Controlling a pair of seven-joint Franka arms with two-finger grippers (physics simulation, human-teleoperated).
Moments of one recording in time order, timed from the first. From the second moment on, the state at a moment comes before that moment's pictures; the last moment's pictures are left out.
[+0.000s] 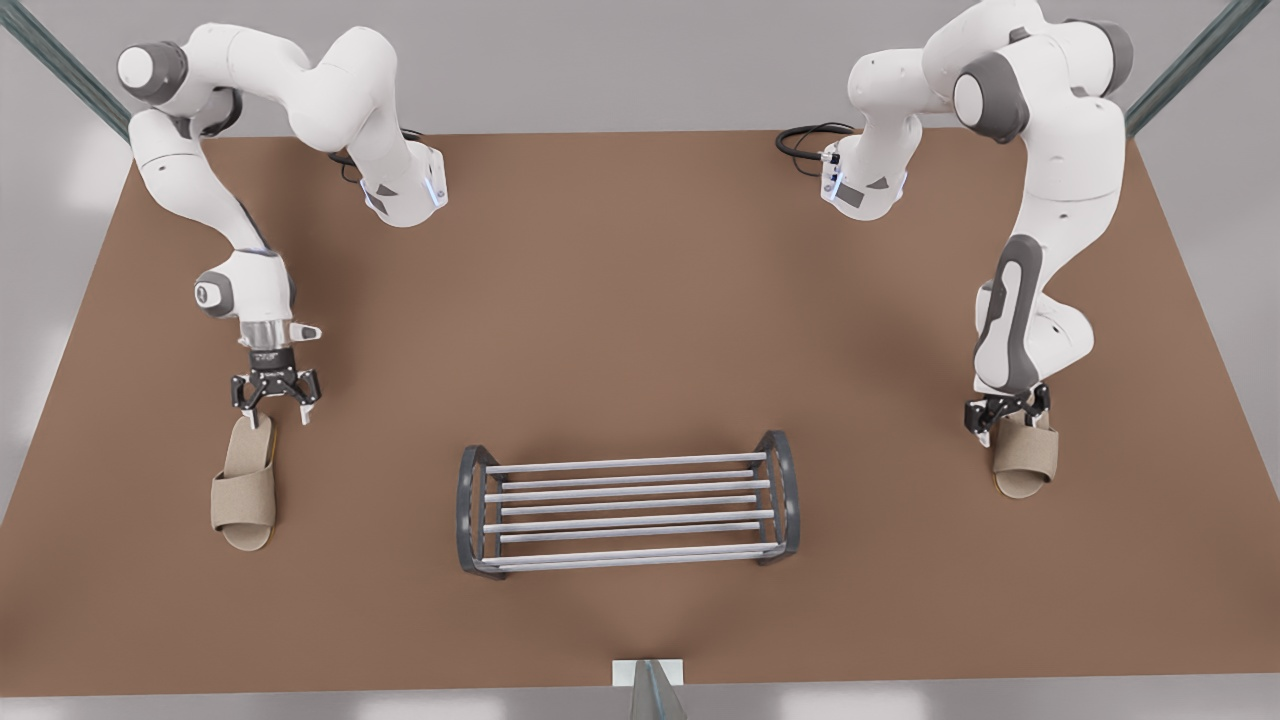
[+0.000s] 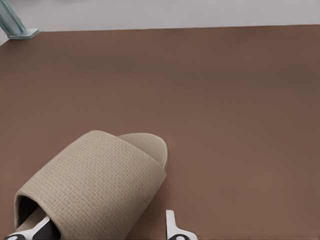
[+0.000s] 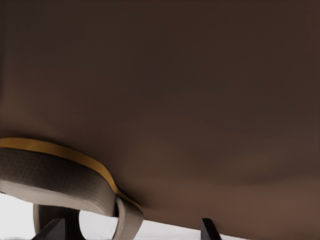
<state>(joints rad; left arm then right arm) 0.03 0.55 0.26 -2.00 2.90 3.05 -2.90 -1.89 1.55 1.11 -2.24 -2.90 2.78 -2.14</state>
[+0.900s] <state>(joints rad) 0.04 0.63 0.24 -1.92 2.90 2.99 -2.90 -1.59 1.57 1.16 -1.90 -2.86 2.99 -2.13</state>
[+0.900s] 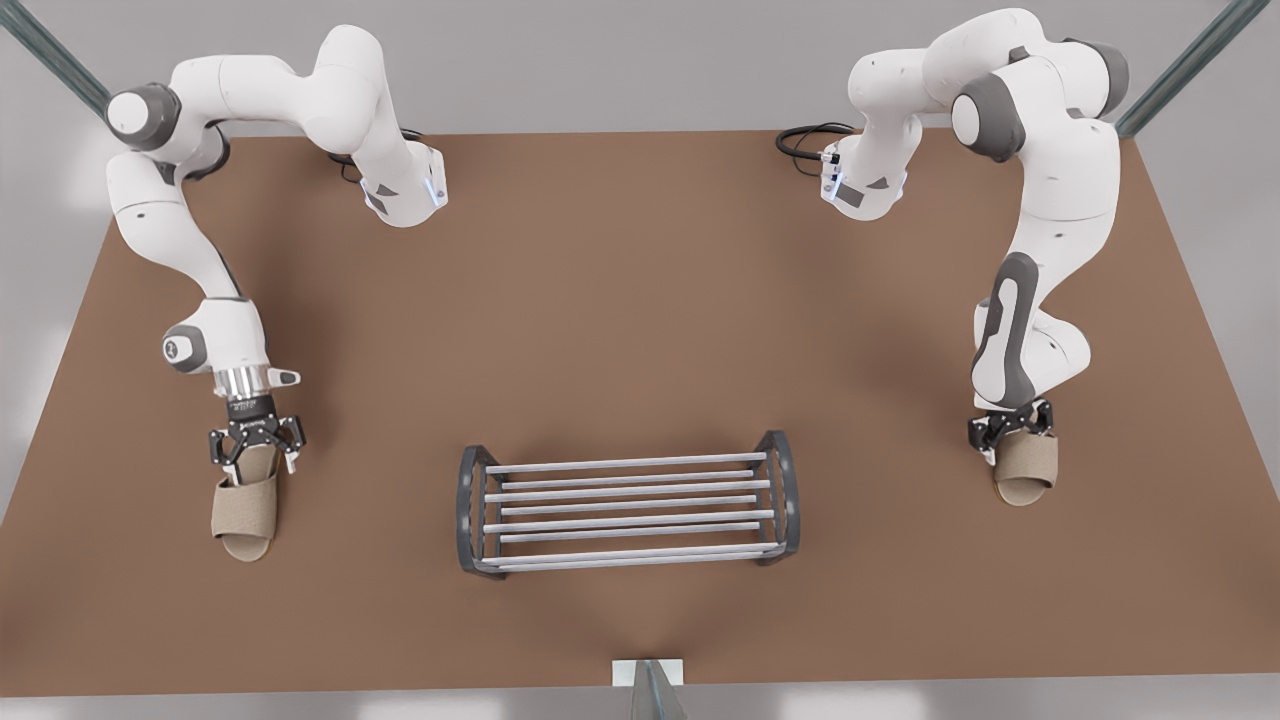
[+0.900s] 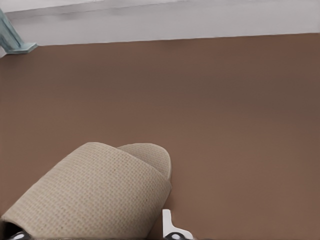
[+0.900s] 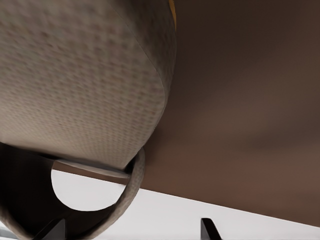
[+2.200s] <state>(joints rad) -0.66 0.06 0.23 -1.83 2.90 3.30 -2.90 -1.60 1.41 1.20 -1.92 -2.74 2.97 -2.08</state>
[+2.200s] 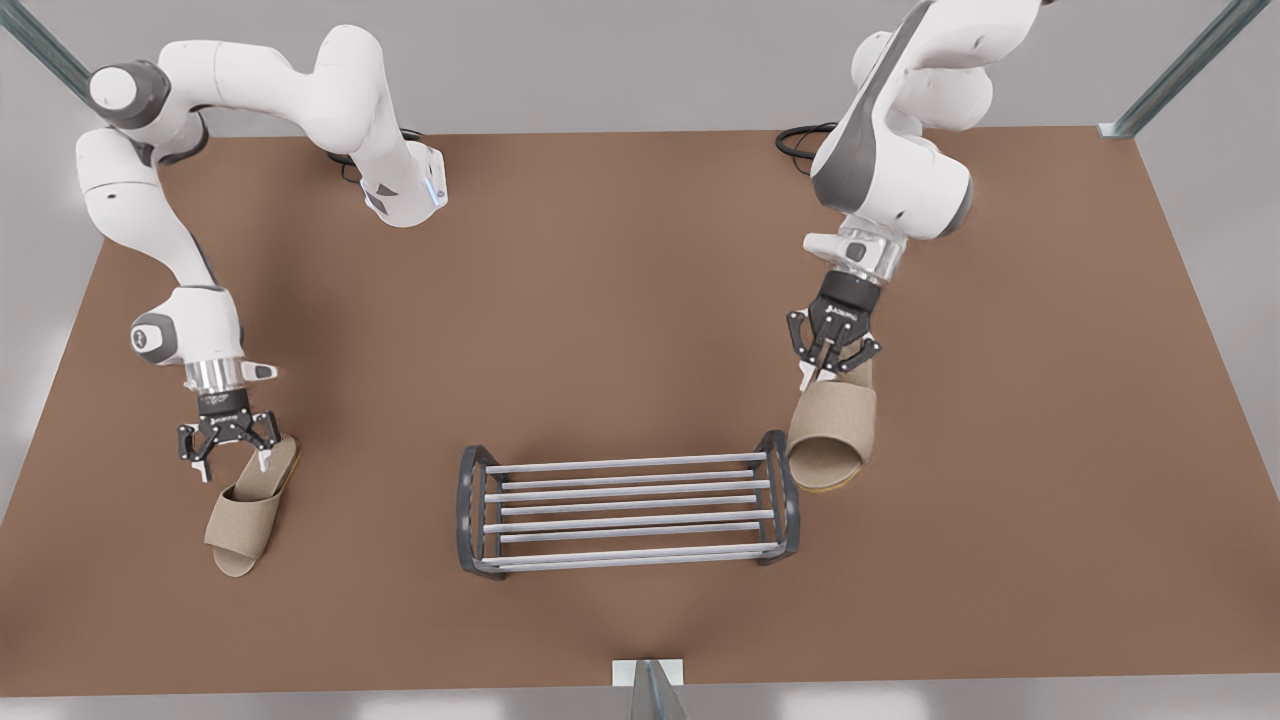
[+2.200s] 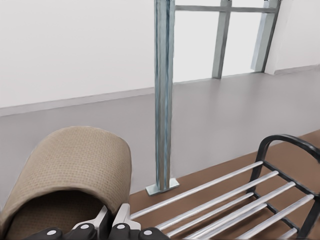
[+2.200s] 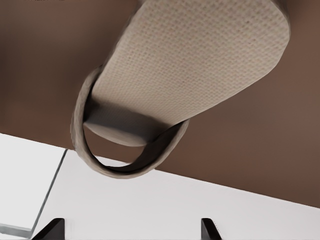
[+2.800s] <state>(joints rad) -0.81 0.50 0.23 -1.51 2.75 3.29 -2.90 -1.63 1.54 1.21 -1.96 -2.85 2.59 -1.82</state>
